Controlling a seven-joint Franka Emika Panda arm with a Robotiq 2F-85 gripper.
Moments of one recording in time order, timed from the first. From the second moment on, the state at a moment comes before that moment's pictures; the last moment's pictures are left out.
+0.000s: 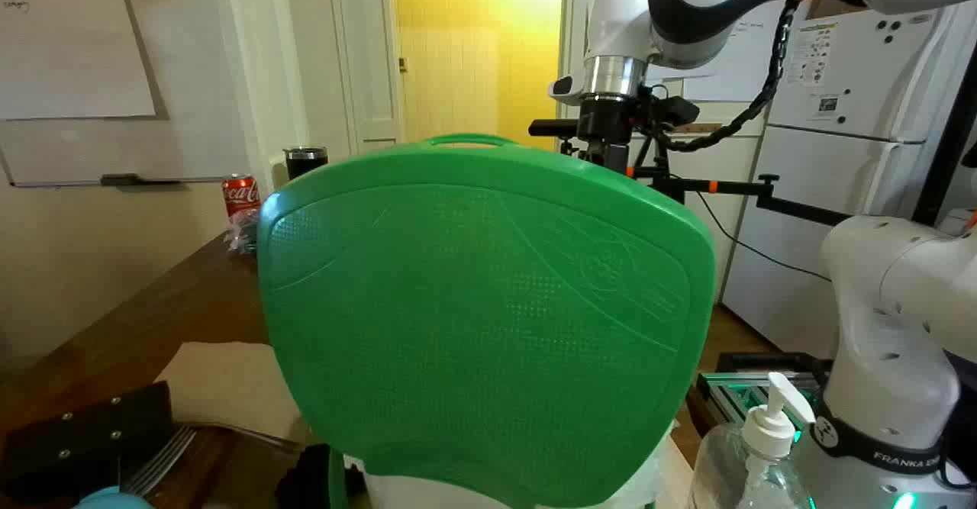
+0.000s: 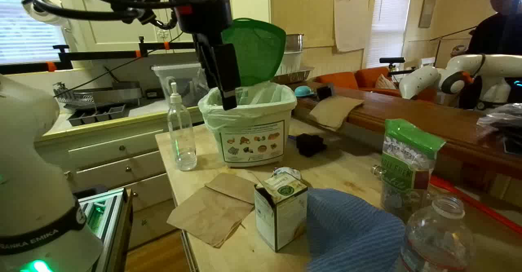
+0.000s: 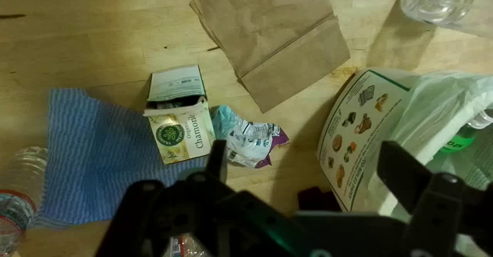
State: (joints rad) arm -0.05 -0.63 -0.39 -2.41 0.02 1.87 -0.44
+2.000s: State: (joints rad) arm -0.10 -0.42 -0.44 -2.66 0.03 2.50 -0.74
